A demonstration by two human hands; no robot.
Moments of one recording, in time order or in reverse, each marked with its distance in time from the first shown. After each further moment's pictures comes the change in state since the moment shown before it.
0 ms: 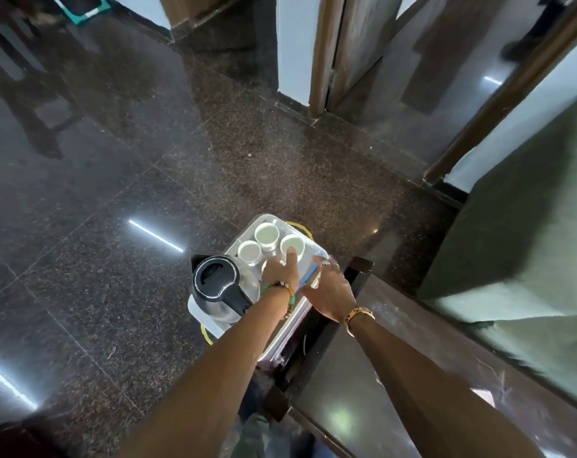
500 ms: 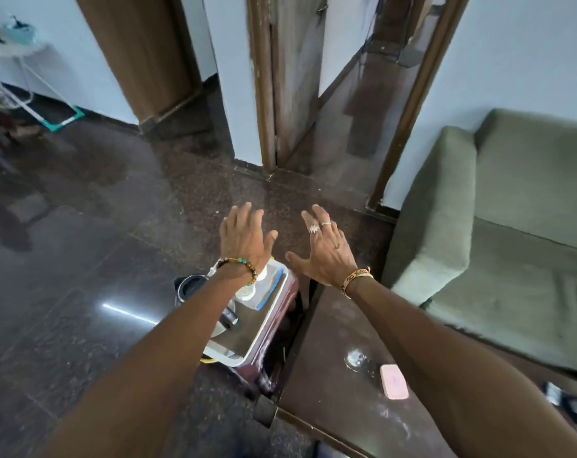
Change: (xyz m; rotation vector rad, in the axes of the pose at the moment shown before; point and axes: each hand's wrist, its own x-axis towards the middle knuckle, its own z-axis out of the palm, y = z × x) left_hand -0.145 0.074 -0.068 0.749 0.385 0.958; right_hand -0.143 -0.021 -0.141 -0.349 0.490 -0.308
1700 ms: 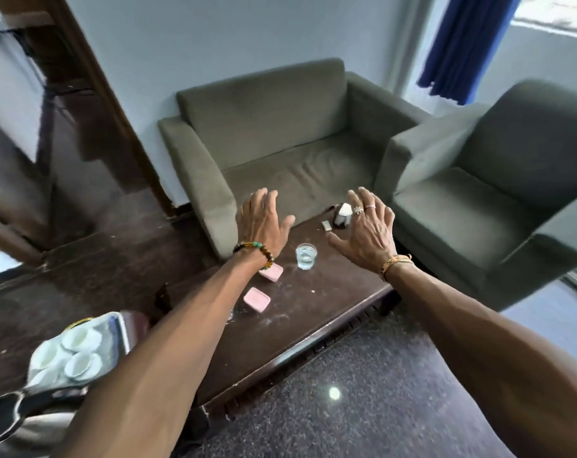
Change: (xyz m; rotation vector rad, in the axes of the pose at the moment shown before) left_hand -0.247 0.337 -0.010 -0.310 -0.169 0.917; right_hand -0.481 0.114 -0.119 -0.304 0.512 1.024
